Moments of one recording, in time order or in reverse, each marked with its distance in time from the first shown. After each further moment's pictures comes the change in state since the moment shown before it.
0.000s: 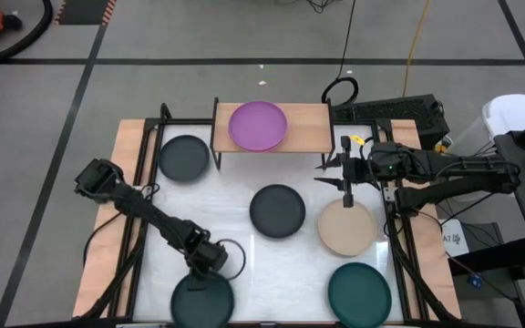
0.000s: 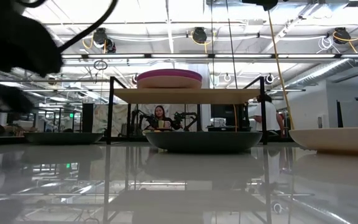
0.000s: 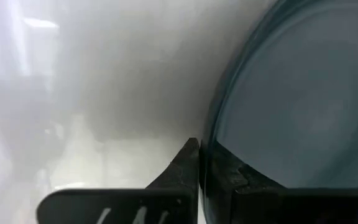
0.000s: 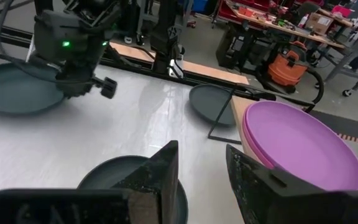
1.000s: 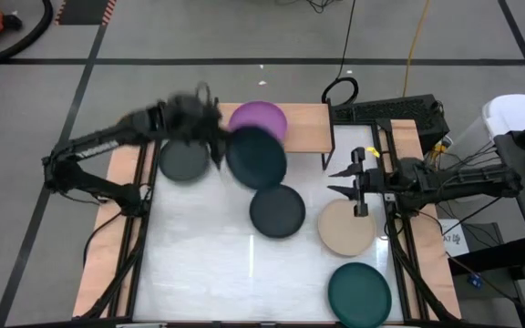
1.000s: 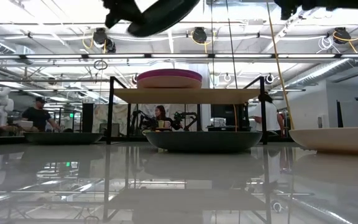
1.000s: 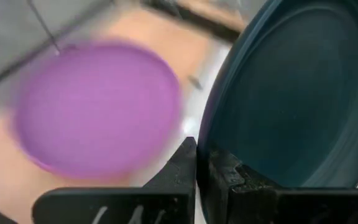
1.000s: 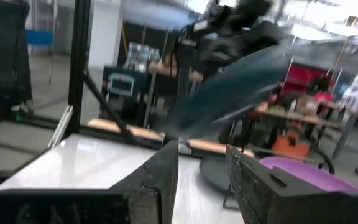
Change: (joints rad) left arm 0.866 -0.413 0.448 -0.138 -0.296 0.485; right arm 0.048 -0.296 -0.475 0.600 -0.053 0.037
